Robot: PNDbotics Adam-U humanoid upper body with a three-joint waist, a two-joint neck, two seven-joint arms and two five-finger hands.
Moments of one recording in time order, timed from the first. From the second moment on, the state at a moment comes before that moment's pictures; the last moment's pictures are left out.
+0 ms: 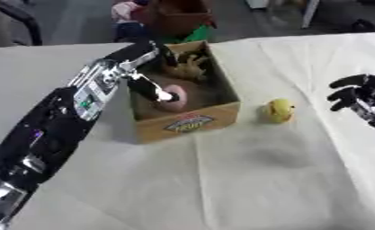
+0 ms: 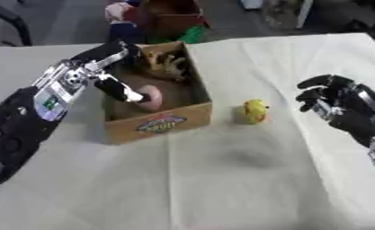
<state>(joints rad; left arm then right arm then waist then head) -0.89 0.40 -0.34 -1.14 -0.56 -0.11 -0.32 -0.43 -0.50 0.06 -1.46 -0.28 -0.12 0.36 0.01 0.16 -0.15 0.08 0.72</state>
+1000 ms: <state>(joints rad) -0.45 0.47 -0.06 -1.61 -0.26 0.12 -0.04 -0.63 -0.69 0.27 -1.32 -0.05 -0.38 0.59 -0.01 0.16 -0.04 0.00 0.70</state>
